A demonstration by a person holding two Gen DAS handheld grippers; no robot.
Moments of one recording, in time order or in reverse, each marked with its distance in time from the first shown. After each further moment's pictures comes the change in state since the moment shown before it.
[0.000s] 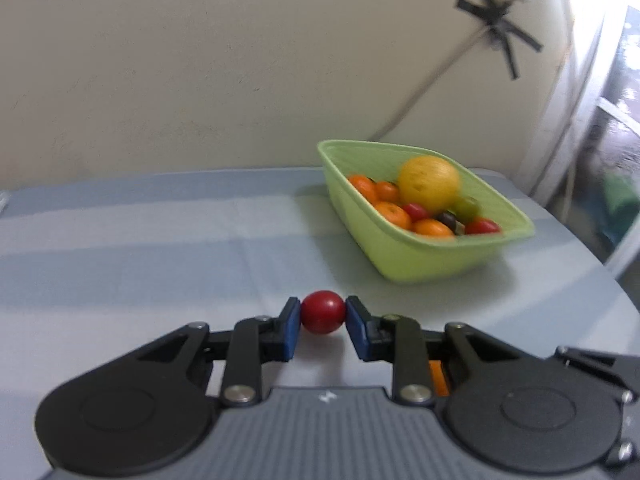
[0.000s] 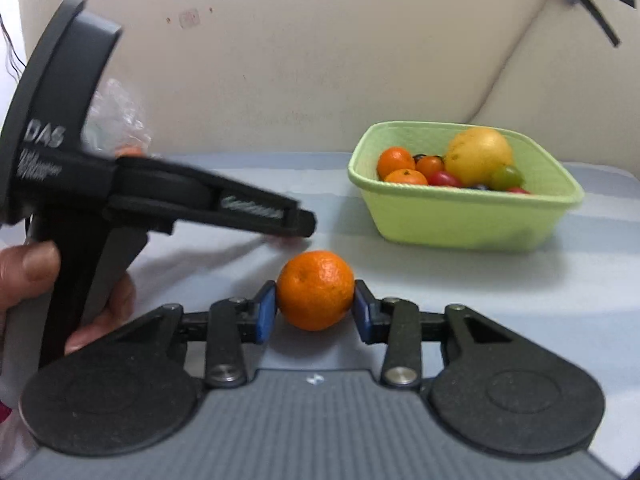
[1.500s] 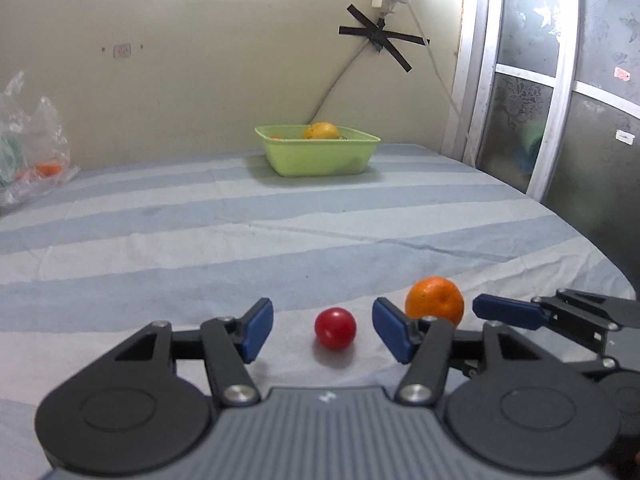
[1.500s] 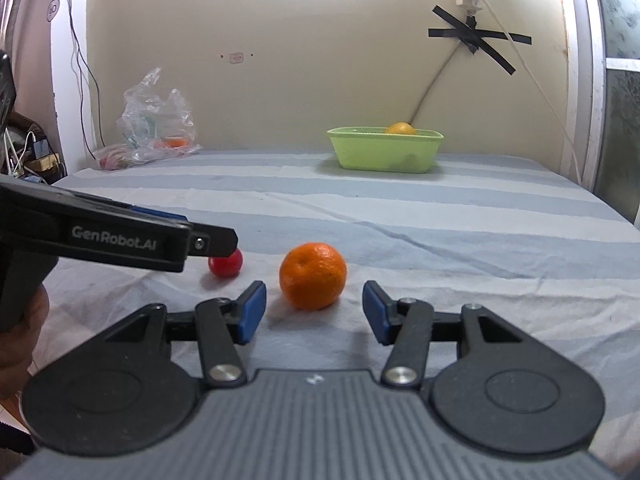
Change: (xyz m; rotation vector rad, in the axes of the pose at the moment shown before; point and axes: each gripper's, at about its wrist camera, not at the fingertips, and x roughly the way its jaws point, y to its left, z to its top) left arm -0.154 -0.108 -0.171 0.105 -0.133 0.054; right arm -0.167 0.012 -0.147 -0.067 -0.163 -0.065
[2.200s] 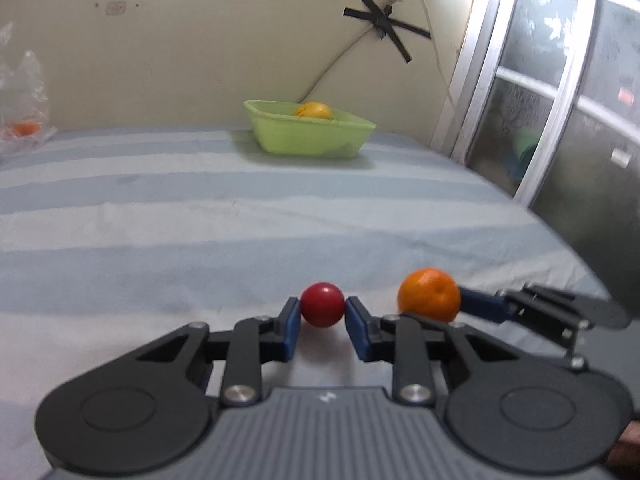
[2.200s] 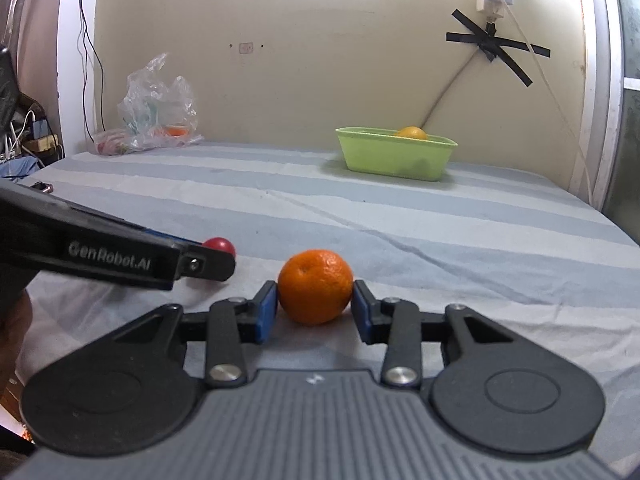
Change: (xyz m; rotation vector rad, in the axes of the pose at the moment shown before) left arm 0.023 0.014 0.010 -0.090 0.038 -0.103; right arm 0.020 0.006 0.011 -0.055 0.001 -0.009
